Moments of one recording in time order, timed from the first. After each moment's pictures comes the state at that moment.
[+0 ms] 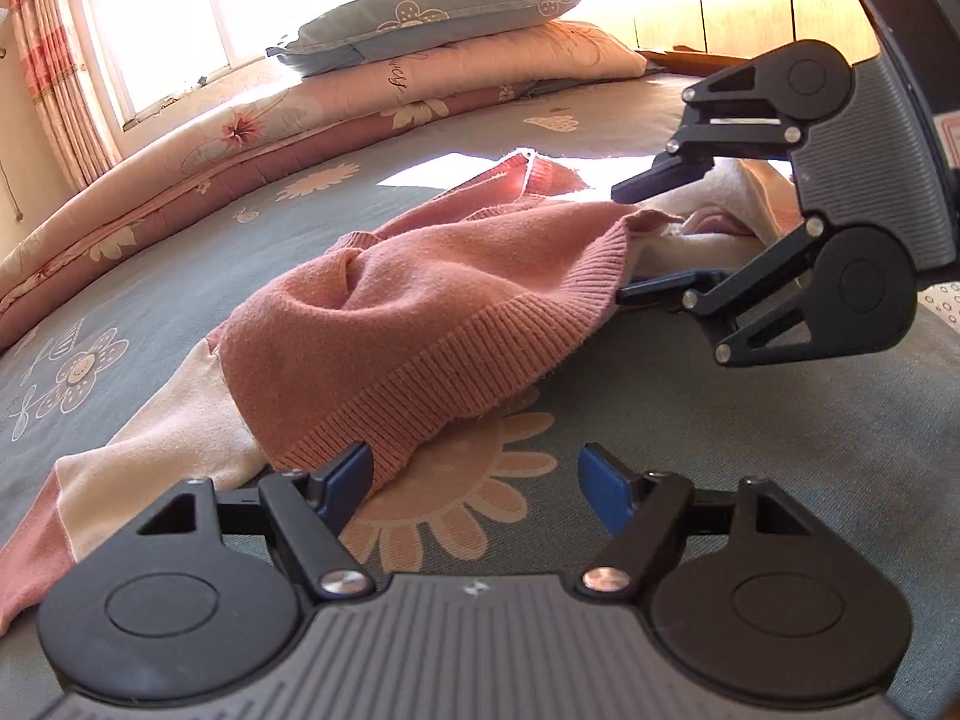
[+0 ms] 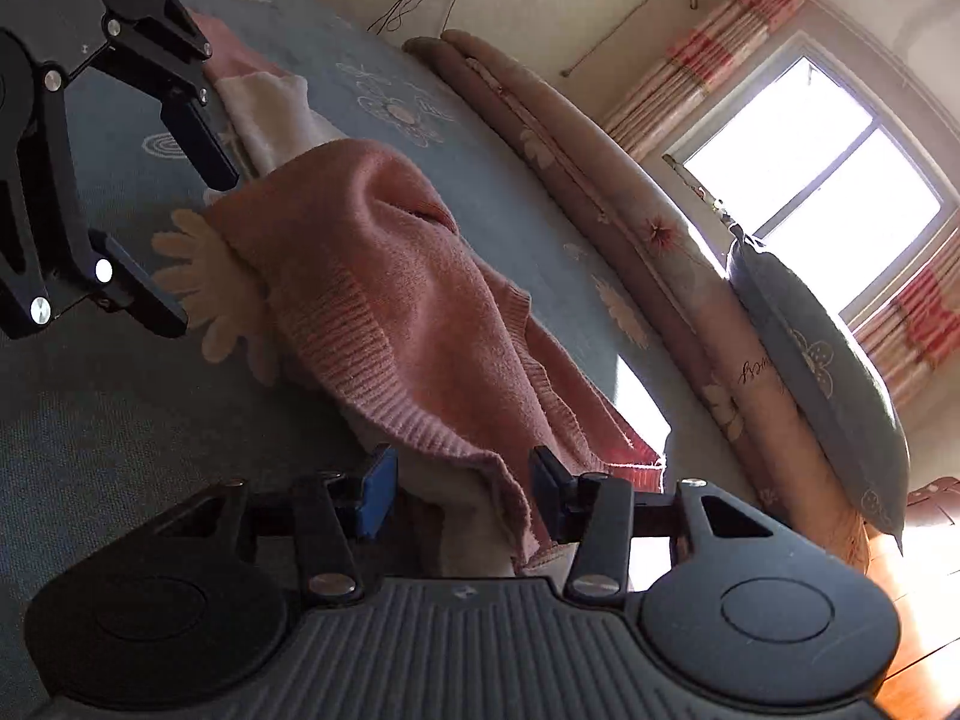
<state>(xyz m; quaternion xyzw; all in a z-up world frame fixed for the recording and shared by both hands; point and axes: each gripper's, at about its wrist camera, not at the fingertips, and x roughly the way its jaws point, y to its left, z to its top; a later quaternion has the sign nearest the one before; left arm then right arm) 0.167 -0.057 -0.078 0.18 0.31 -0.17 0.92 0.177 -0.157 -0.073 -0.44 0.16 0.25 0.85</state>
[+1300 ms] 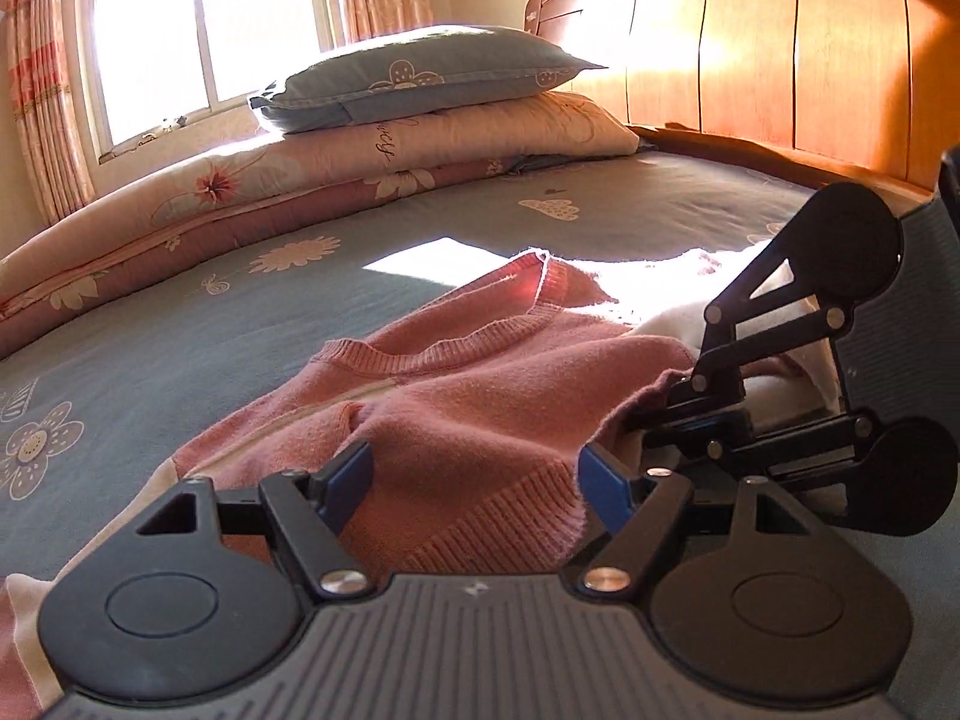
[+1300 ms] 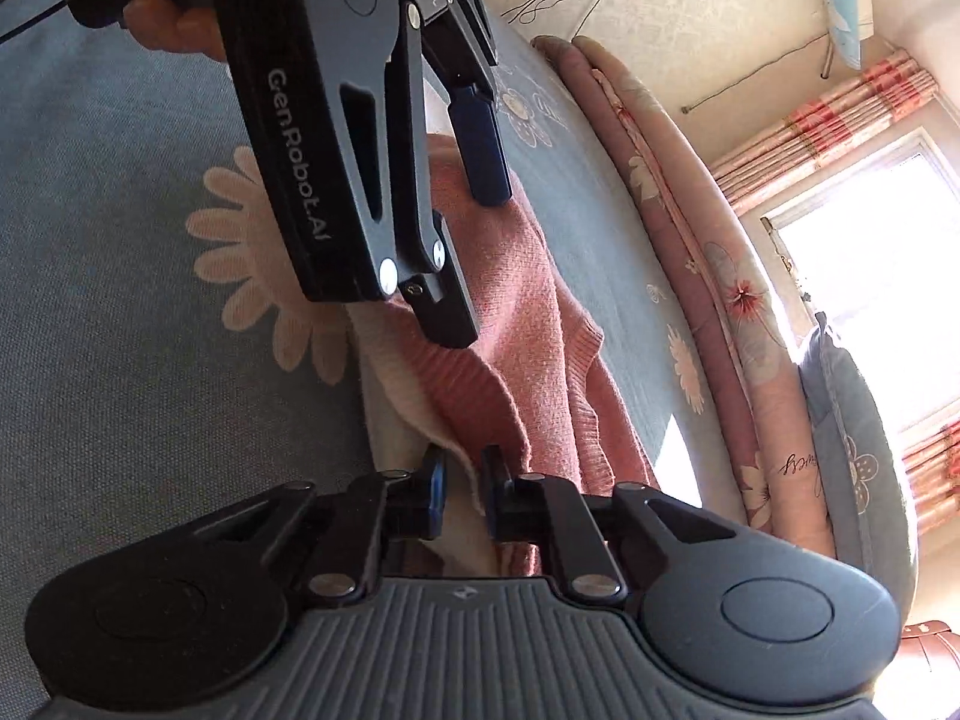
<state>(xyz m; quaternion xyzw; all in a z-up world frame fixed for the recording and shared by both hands) 0.235 -0.047 -0.055 0.14 0.25 -0.20 0.94 0.200 -0.139 -0.075 -0.52 0.17 0.31 0.77</state>
